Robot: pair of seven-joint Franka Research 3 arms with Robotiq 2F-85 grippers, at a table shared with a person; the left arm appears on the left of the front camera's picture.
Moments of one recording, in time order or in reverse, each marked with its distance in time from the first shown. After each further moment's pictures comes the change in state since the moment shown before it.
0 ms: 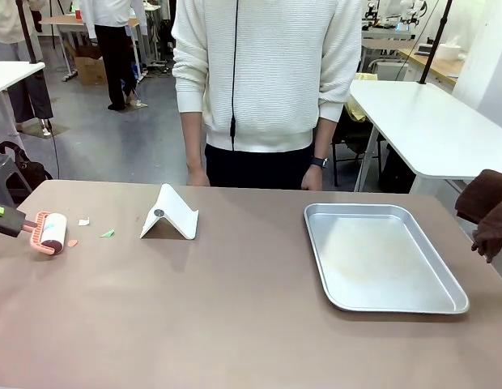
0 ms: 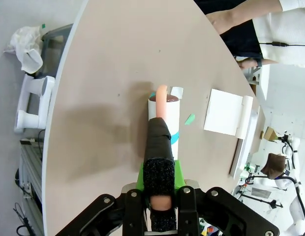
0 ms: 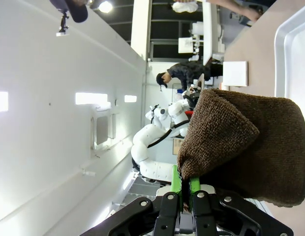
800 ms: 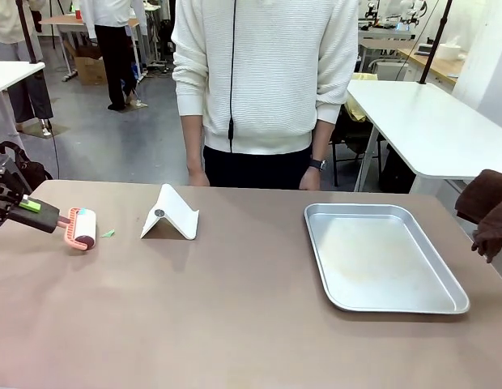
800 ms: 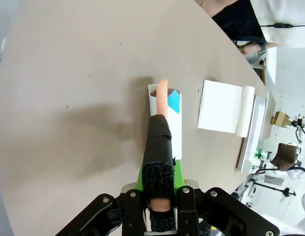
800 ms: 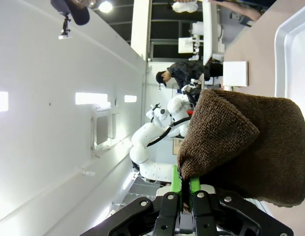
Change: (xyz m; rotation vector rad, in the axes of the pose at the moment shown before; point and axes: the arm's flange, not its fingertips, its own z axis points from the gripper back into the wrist) left arm 0.002 -0.051 -0.050 0.042 0.063 -0.079; right arm 0.000 0.000 0.000 0.000 0.000 0.000
